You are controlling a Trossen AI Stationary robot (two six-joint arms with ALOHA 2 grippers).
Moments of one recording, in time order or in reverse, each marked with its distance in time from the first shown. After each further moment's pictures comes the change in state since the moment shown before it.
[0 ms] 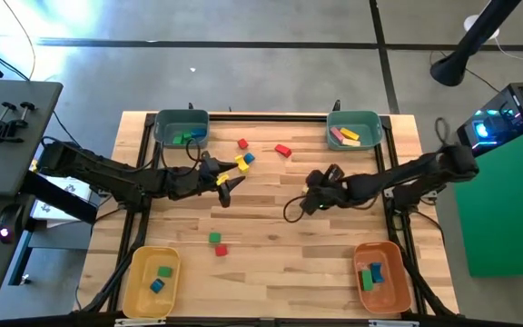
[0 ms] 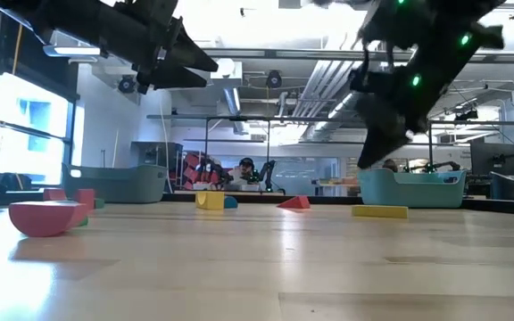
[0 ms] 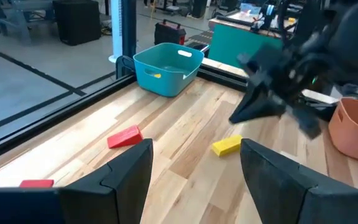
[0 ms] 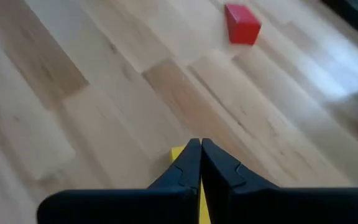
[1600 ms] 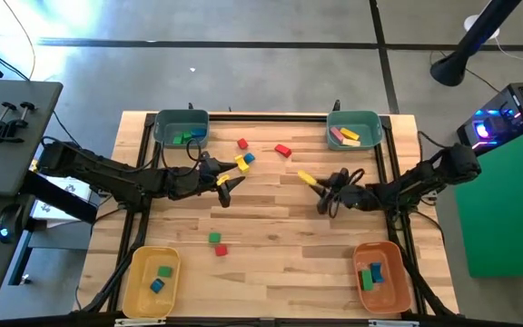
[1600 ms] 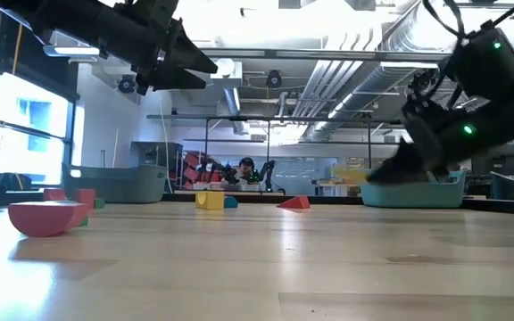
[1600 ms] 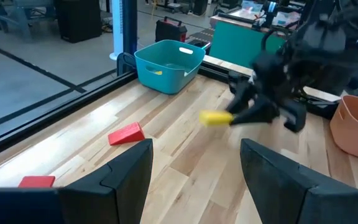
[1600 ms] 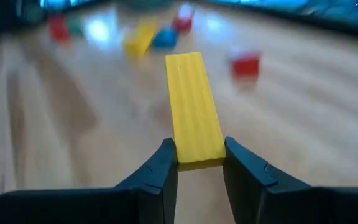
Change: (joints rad) left arm 0.001 0.000 0.000 -0.014 0.000 -0.009; right arm -0.034 -0.019 -0.625 1.219 0.014 -0.203
